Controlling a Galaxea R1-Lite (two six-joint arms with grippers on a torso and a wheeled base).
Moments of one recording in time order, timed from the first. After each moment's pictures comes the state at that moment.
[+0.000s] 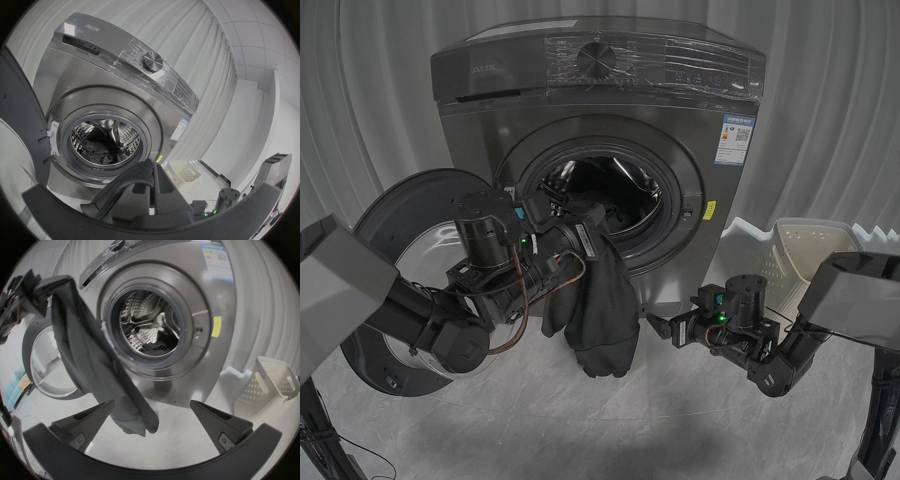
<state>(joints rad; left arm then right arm) -0.60 1.99 -0.99 -1.12 0.00 -0.34 0.51 2.22 -0.76 -1.18 -0.06 0.05</state>
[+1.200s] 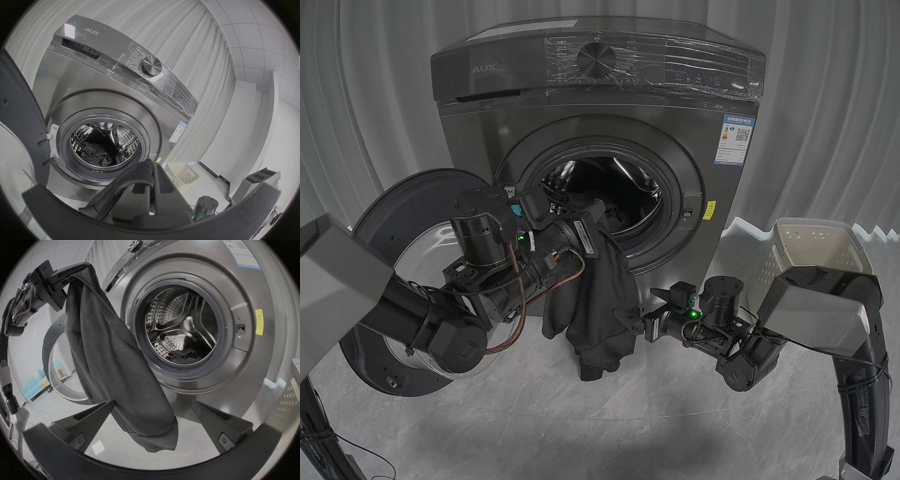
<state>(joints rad) -0.60 1.98 -0.99 -1.12 -0.01 -0.34 0.50 2.45 -0.99 -1.32 0.22 0.04</state>
